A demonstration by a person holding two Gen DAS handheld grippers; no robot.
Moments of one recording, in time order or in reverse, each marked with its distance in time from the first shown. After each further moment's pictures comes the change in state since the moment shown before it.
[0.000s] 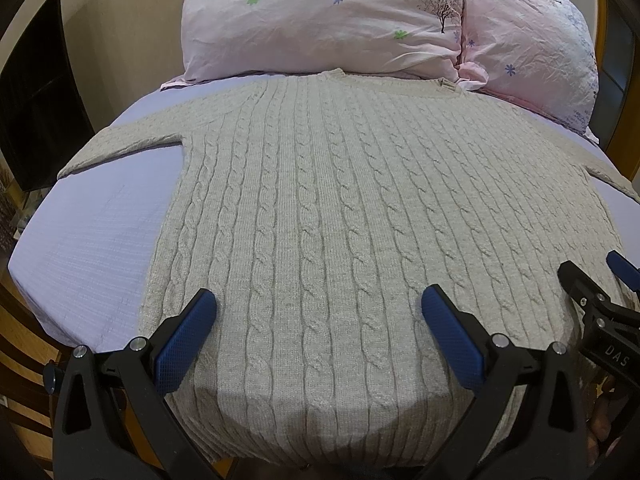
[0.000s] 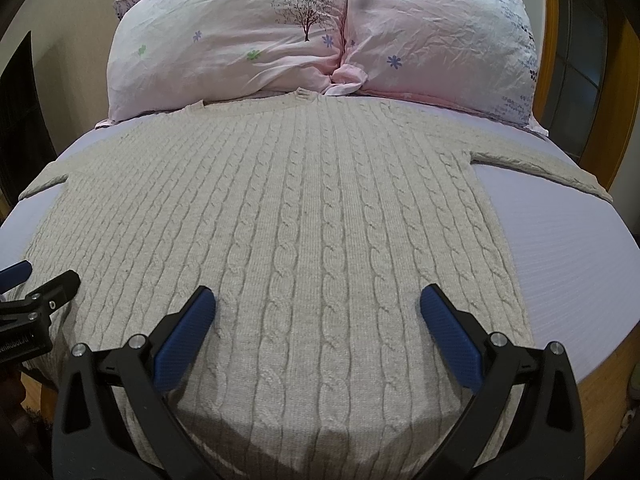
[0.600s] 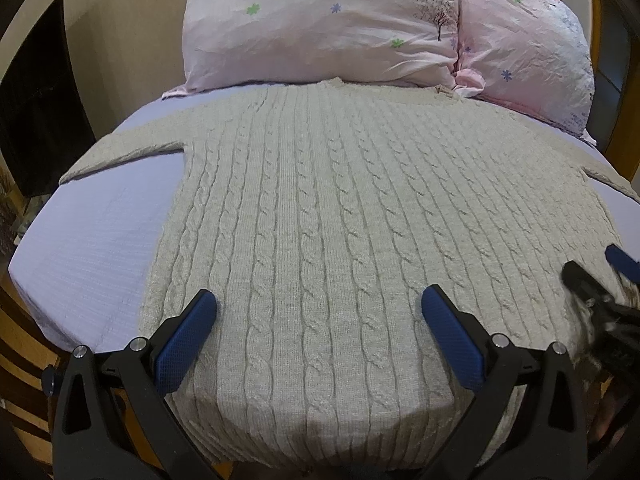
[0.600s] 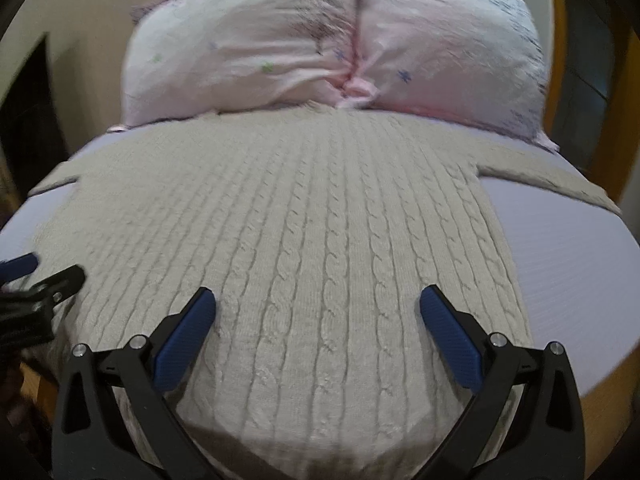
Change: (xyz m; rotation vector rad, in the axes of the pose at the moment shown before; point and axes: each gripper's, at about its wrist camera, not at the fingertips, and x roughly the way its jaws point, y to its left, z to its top) left arm -0.001 0.001 -0.004 0.014 -0.057 -0.002; right arm -0.007 -0.020 -0.003 -0.024 -0.081 0.130
